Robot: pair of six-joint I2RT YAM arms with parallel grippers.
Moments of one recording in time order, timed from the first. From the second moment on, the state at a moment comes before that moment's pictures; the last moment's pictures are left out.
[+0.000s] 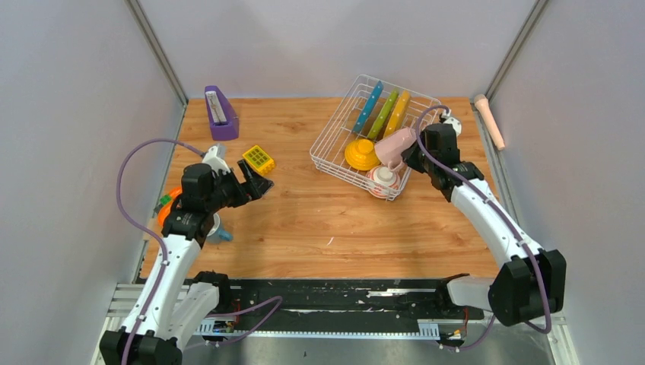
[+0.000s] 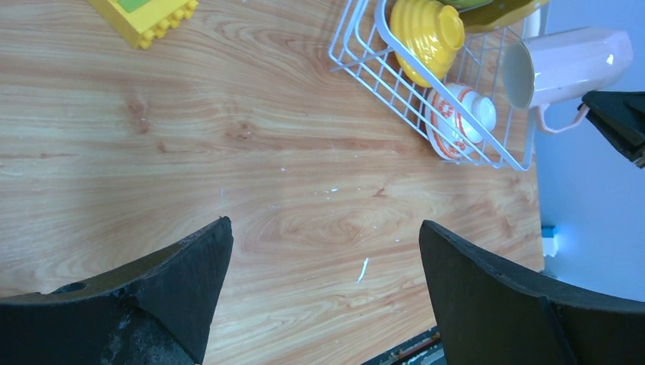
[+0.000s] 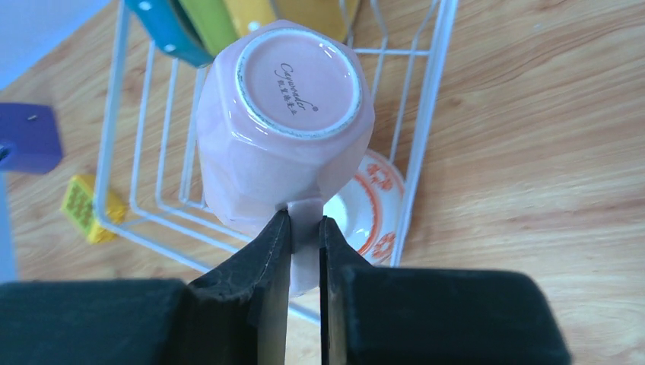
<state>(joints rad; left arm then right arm) -0.11 0.79 0.70 -0.40 0.33 -0.56 0.27 1.30 1.06 -0.37 0.18 0.64</state>
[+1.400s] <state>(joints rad) -0.50 1.65 0.87 0.94 0.52 -1.11 0.33 1.09 0.79 0.08 -0.59 1.24</state>
